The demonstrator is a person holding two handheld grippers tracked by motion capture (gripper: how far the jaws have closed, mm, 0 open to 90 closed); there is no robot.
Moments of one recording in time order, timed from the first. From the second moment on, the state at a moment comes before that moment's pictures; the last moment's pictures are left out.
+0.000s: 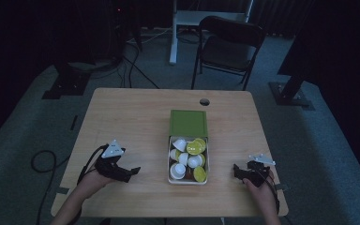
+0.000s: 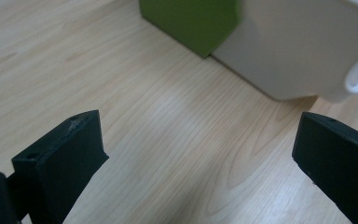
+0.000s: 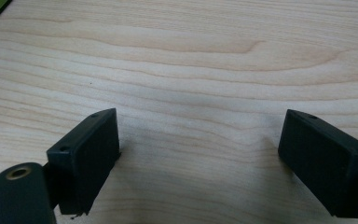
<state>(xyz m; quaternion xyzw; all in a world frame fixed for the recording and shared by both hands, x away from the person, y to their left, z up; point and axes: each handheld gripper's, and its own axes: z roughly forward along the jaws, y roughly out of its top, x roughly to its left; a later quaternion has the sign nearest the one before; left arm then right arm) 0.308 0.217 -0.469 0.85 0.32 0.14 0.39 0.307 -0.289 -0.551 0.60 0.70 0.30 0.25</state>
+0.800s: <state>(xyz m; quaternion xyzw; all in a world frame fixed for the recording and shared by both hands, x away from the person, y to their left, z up) 0.304 0.171 -0.432 0.86 0.25 0.12 0.43 0.307 -0.289 -0.551 0.60 0.70 0.30 0.25</state>
